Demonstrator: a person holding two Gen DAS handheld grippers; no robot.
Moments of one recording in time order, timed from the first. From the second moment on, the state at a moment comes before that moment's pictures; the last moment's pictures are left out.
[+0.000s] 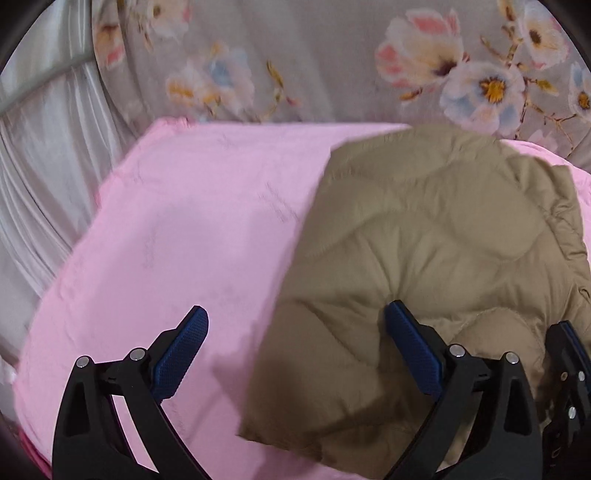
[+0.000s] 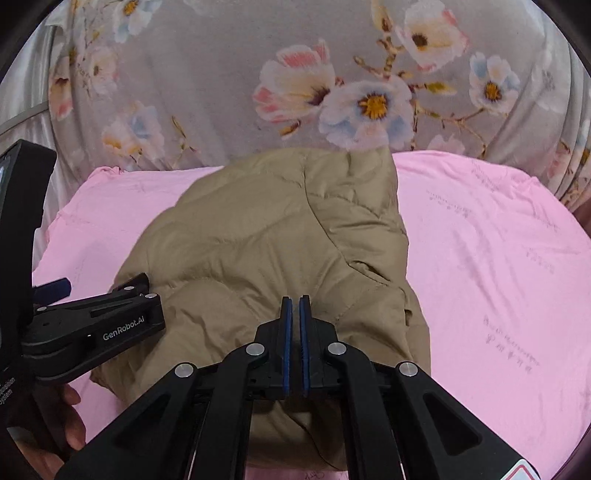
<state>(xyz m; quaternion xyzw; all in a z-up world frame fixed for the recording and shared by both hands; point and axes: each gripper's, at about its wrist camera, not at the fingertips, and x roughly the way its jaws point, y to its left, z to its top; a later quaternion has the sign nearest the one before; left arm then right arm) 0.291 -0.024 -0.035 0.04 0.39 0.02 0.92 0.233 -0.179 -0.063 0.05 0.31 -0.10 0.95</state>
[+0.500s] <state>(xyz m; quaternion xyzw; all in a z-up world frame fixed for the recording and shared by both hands) 0.289 -0.026 -0.070 0.01 0.37 0.01 0.93 0.242 -0.176 -0.099 0.02 0.29 -0.12 0.95</state>
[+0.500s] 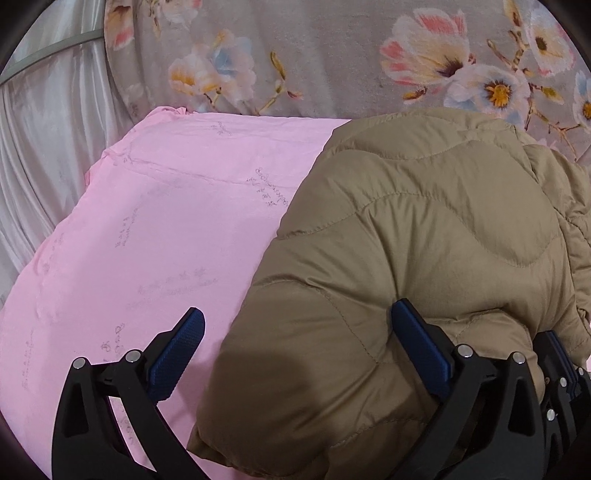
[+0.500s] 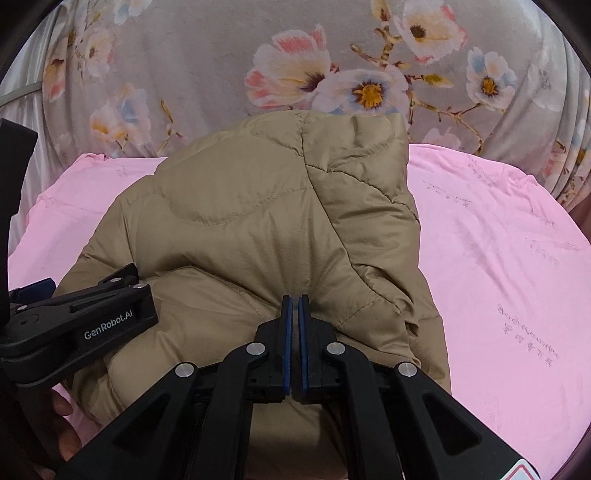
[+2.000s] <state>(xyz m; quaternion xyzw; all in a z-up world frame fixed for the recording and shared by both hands) 0.246 -0.027 -0.038 0.05 0.40 0.04 0.92 0.209 -0.197 -0.086 0.05 0.36 -0.11 0.92</state>
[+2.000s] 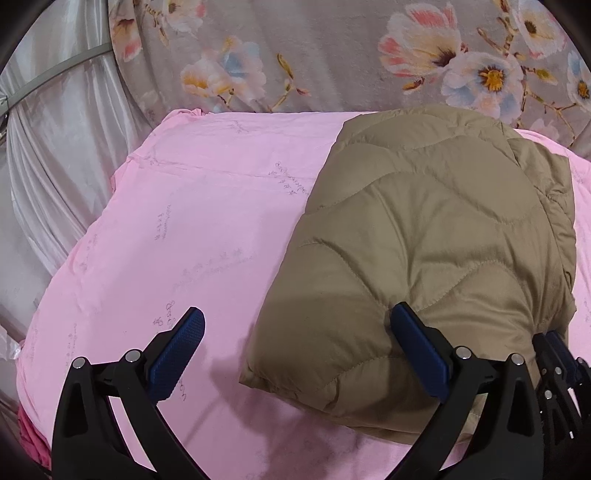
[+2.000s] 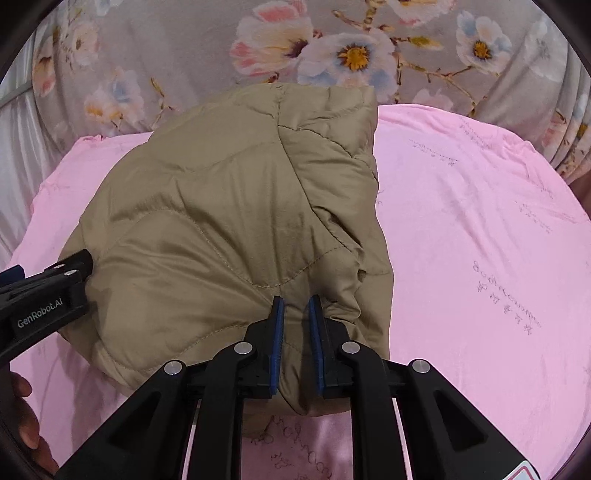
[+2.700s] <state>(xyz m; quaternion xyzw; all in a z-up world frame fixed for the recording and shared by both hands) 0.174 0.008 -0.036 0.02 0.36 0.03 0.93 0.106 -0.193 -0.077 0.04 0.33 -0.09 0.94</state>
